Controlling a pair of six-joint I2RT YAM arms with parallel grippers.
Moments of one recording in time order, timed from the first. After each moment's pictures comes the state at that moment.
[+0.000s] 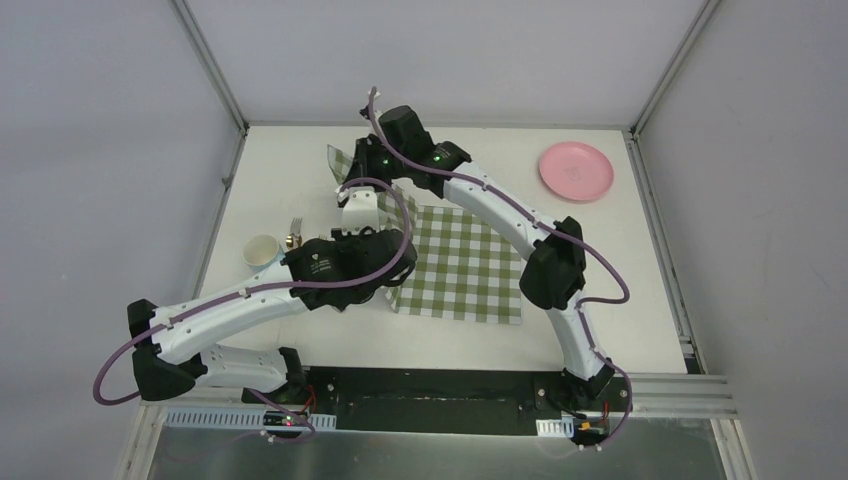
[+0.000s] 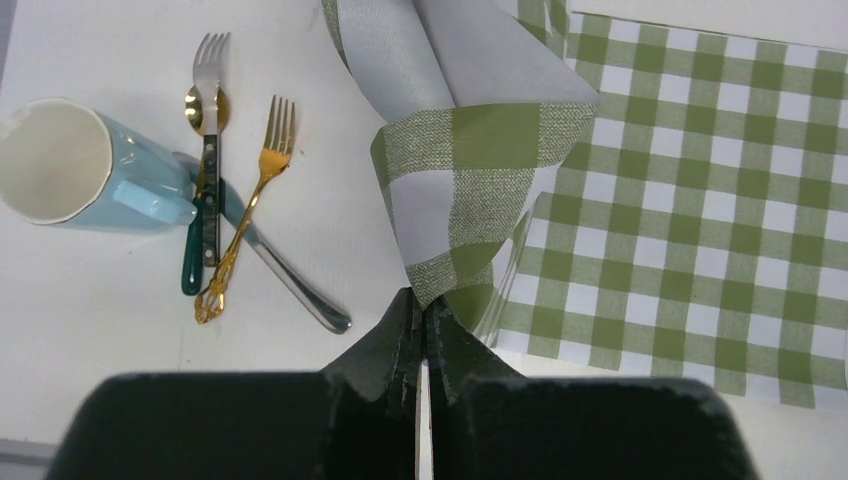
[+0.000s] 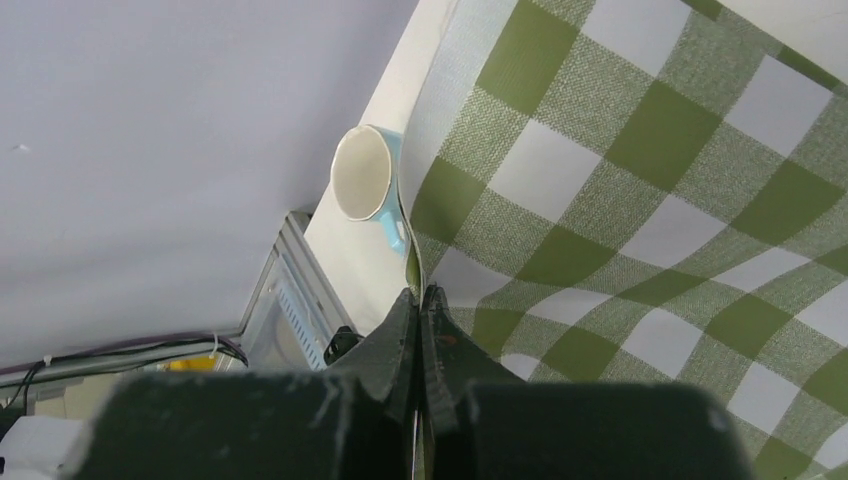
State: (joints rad) left arm -1.13 1.17 1.22 -0.97 -0.93 -0.86; right arm 0.84 2.17 2.19 -0.55 -0.37 0.65
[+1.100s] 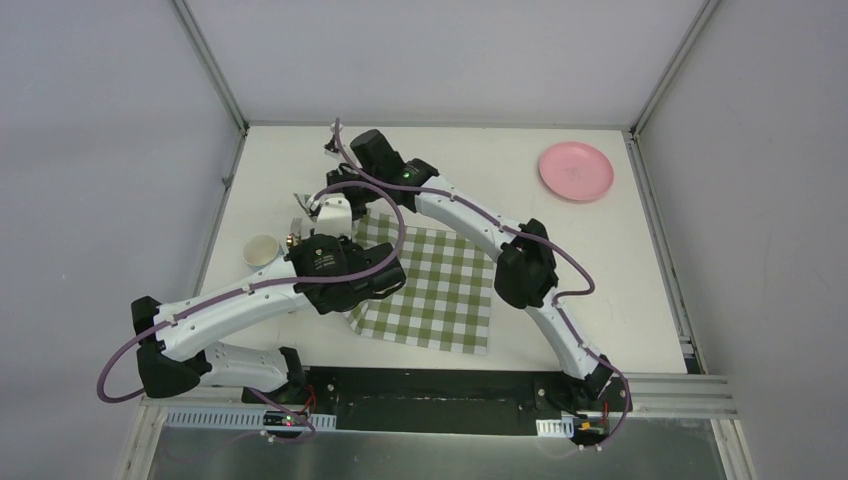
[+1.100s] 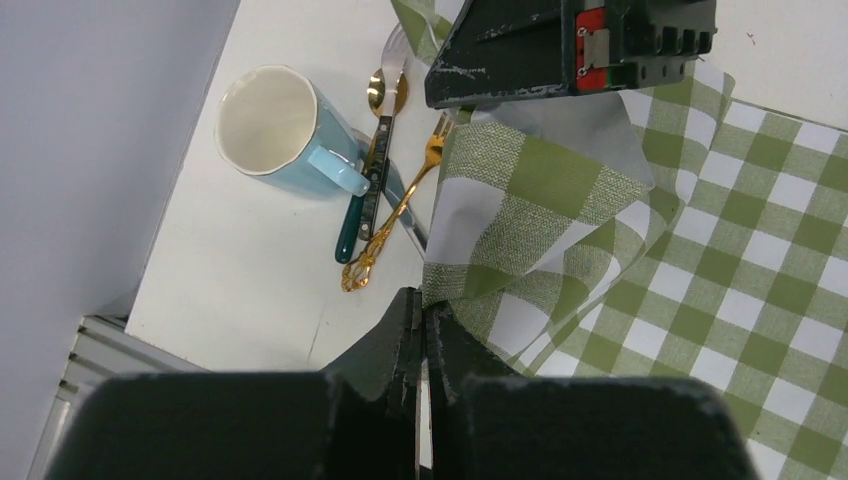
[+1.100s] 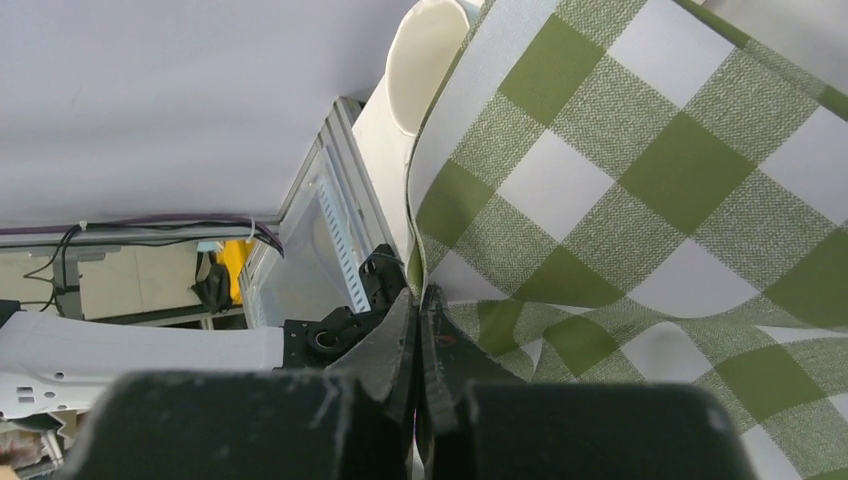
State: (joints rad) left arm -1.12 1.20 1.27 -1.50 -1.09 -1.21; right arm 0.91 2.35 2.31 -0.56 -0.62 0.63
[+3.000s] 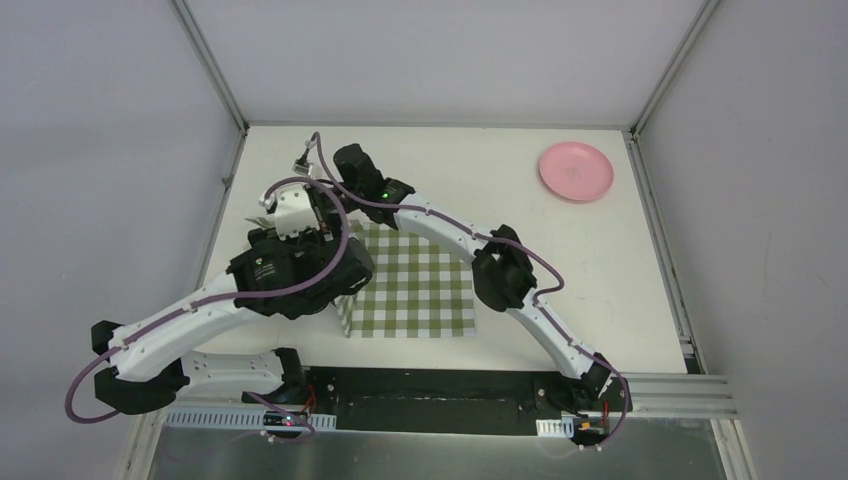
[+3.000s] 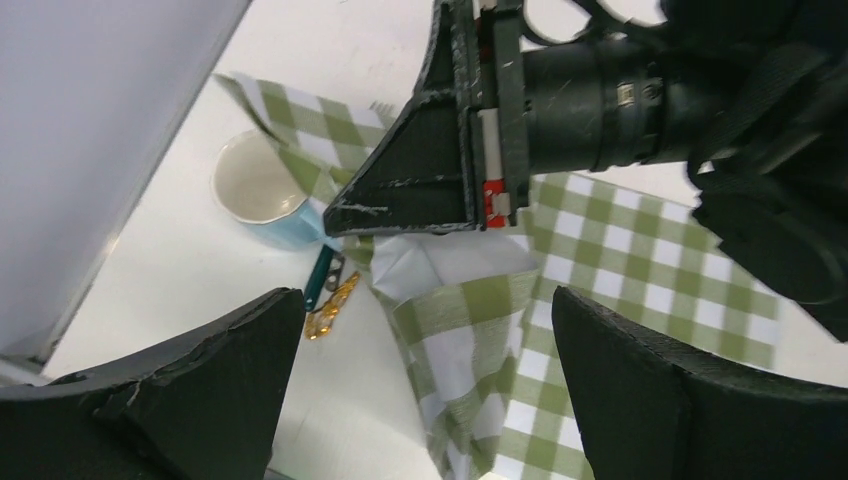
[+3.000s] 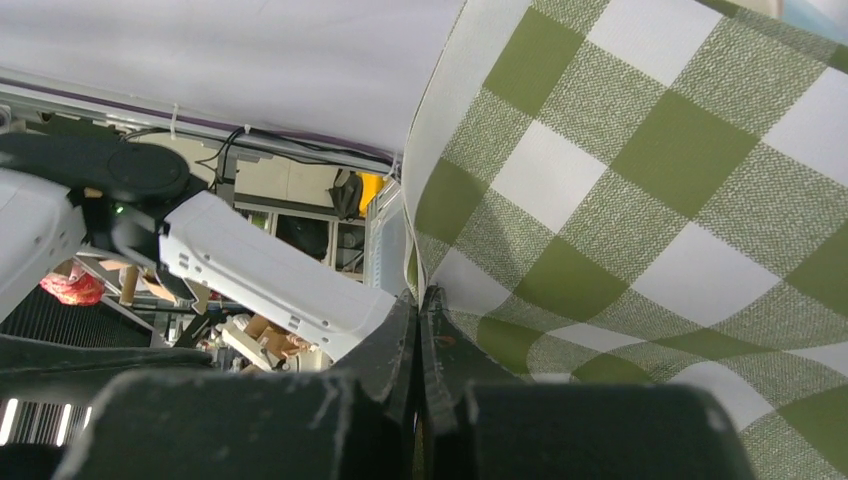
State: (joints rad) left arm -1.12 1.06 1.30 -1.45 -1.20 -1.24; right arm 0.96 2.52 2.37 -0.15 -0.96 0.89
